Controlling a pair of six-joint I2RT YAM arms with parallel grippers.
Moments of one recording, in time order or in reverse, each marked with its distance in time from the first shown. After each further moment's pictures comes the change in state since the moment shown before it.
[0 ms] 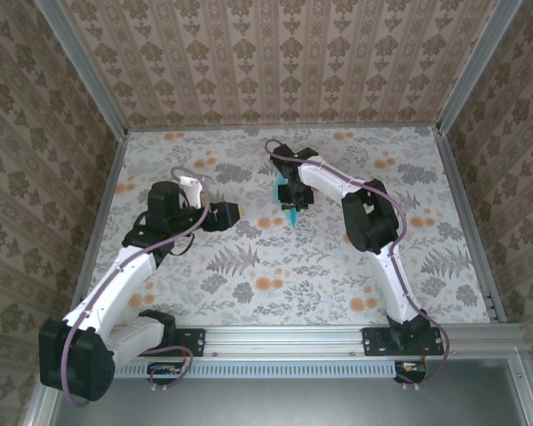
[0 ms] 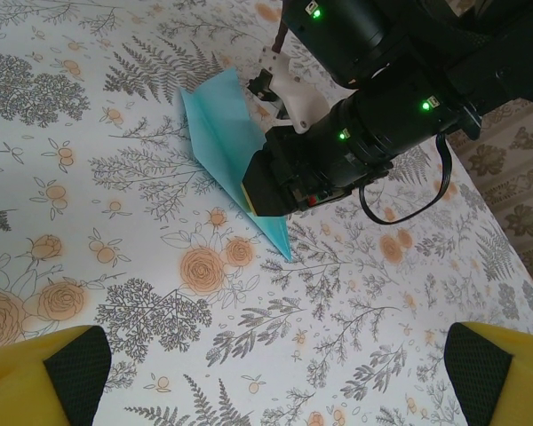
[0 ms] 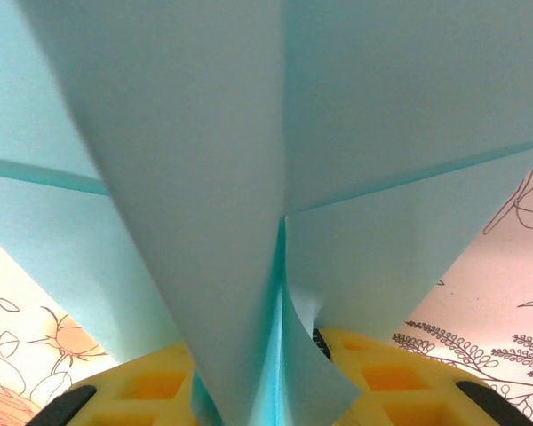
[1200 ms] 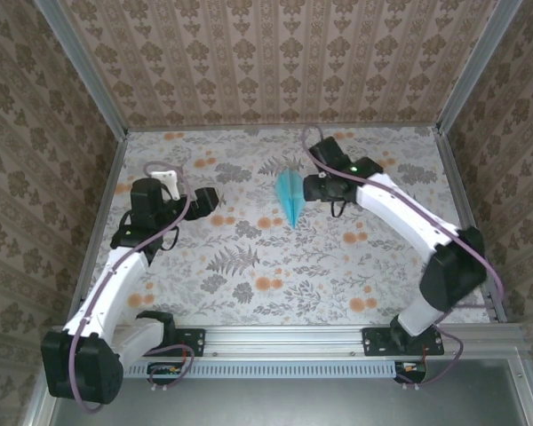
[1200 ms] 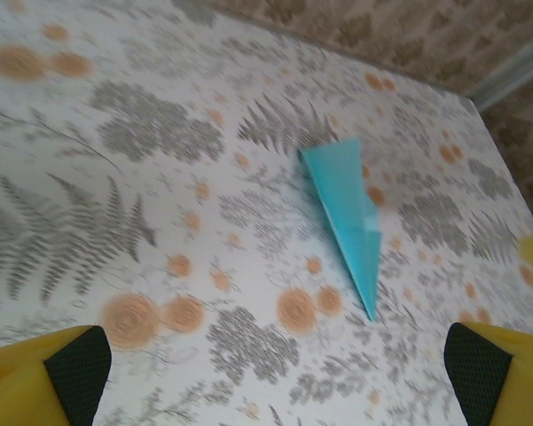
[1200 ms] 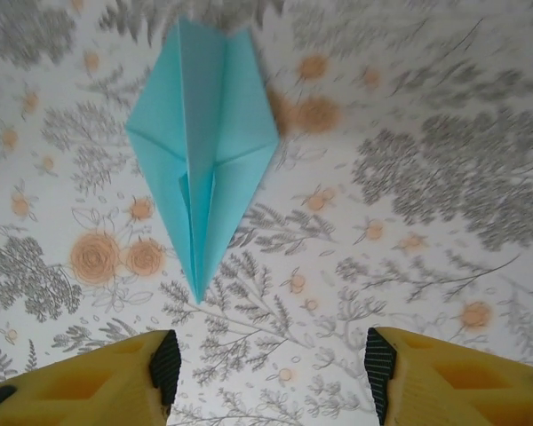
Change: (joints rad) left arm 0.138 -0.038 0.020 -0.014 -0.205 -0.032; right arm -0.024 -0.788 -0.572 0.227 0.171 -0.095
